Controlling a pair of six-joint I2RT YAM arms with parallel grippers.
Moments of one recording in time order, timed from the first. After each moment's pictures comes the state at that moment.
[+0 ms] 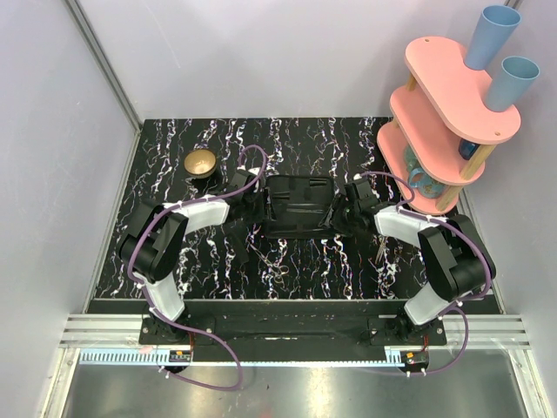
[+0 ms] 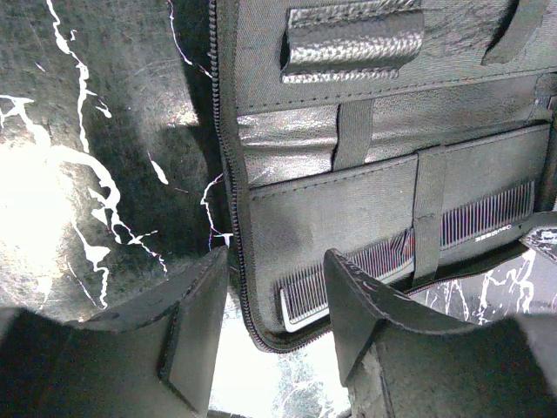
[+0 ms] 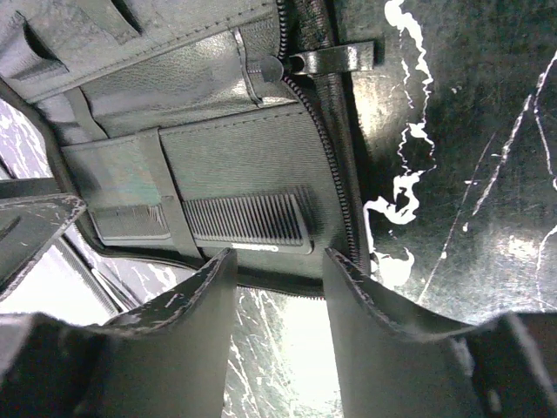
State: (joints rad) left arm -0.51 1.78 0.98 -0.11 0.15 -0.57; right arm 0.41 1.61 0.80 -0.11 -0.17 0.83
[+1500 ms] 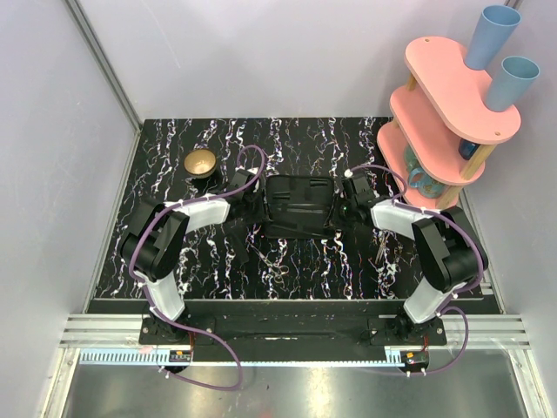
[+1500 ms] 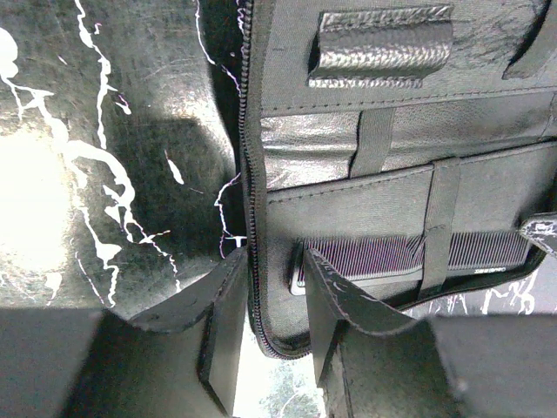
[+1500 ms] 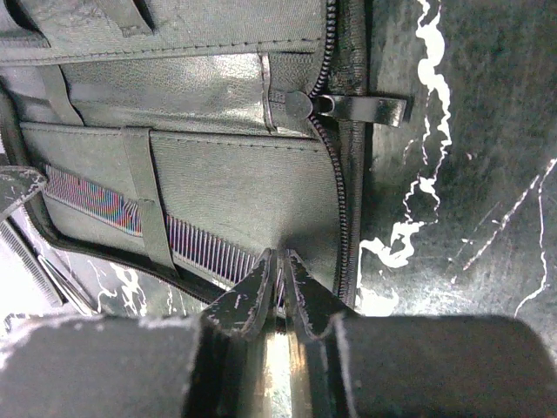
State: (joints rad) left arm -0.51 1.79 0.99 -0.14 0.13 -0.60; right arm 0.40 1.68 0.87 -0.14 -0.19 0.62
